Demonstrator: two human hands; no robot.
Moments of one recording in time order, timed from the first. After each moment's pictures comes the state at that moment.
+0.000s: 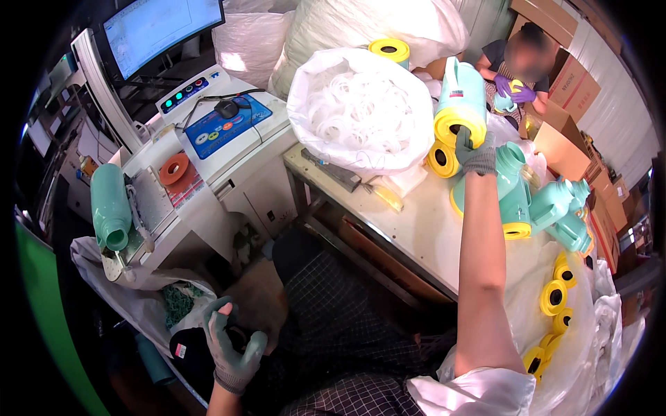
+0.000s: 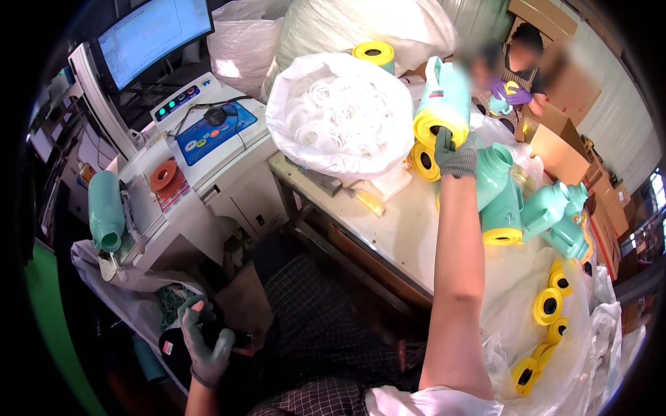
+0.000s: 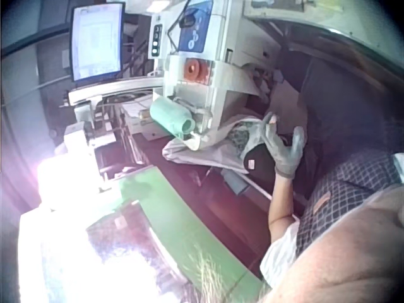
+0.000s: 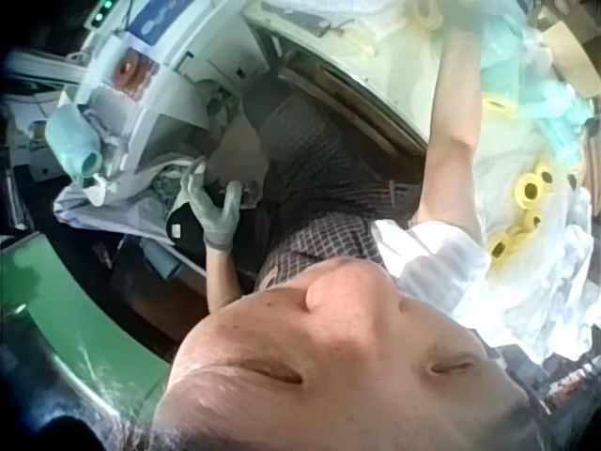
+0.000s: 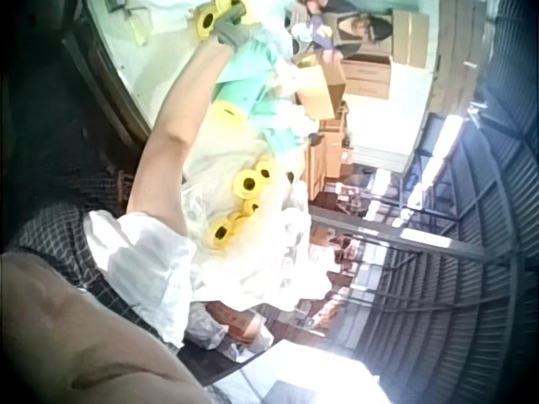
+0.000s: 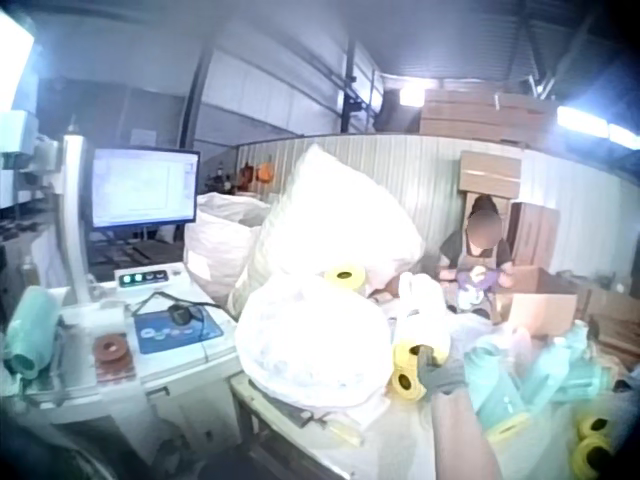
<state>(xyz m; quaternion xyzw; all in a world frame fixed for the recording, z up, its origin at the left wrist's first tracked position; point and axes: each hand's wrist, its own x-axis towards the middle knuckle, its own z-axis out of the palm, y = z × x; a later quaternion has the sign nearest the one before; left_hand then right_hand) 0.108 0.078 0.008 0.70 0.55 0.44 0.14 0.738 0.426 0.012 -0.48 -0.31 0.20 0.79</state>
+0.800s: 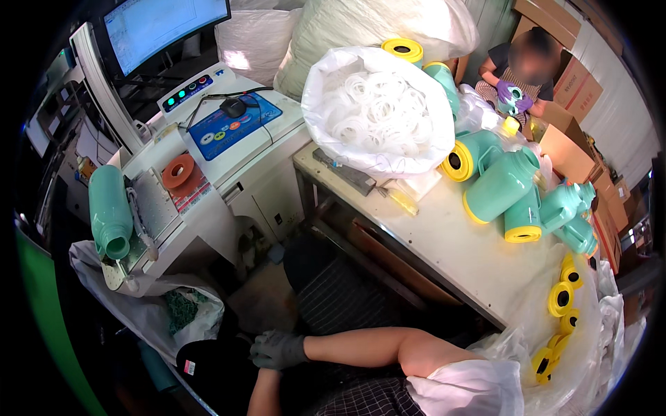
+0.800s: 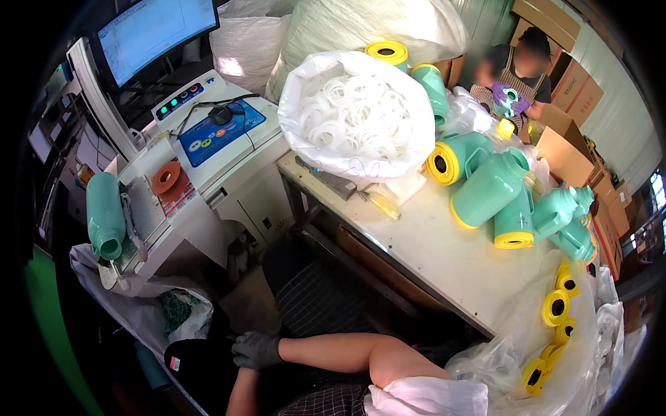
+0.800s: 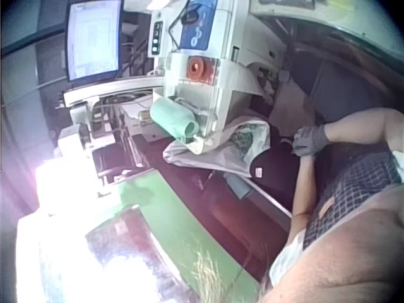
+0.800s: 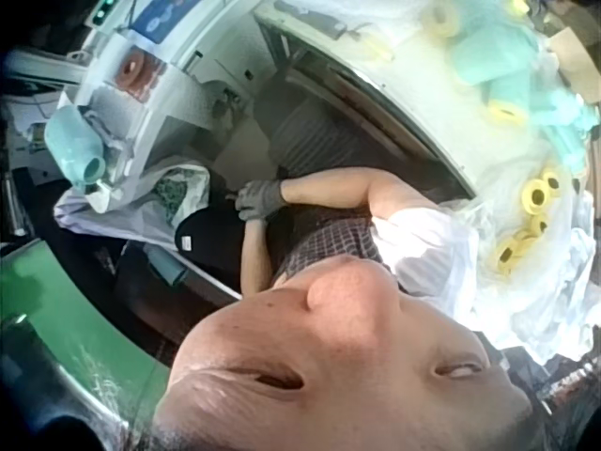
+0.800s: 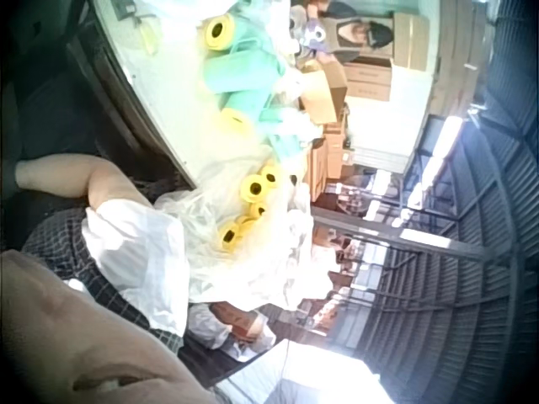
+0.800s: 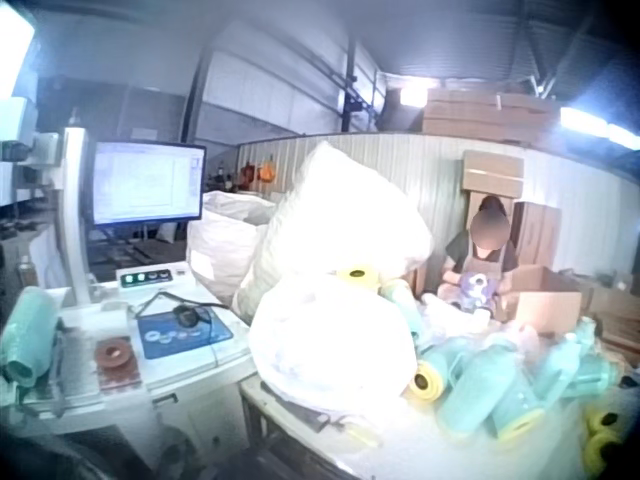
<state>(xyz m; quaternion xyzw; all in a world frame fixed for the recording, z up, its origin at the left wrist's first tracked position) 0.075 0.061 -0.256 0.72 0.67 0.13 0.16 0.193 0.125 -0.188 -0.12 -0.90 0.40 0.13</state>
